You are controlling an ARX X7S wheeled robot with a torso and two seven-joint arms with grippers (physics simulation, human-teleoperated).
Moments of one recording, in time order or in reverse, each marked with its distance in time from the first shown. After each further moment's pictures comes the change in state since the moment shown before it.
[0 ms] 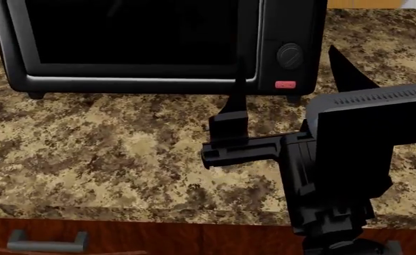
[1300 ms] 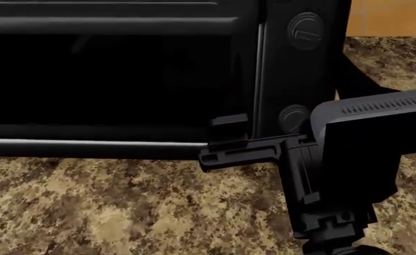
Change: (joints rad) left arm -0.009 -0.043 0.055 -0.011 -0.004 0.052 -0.039; right arm -0.027 0.024 0.001 0.004 0.049 -0.088 0.005
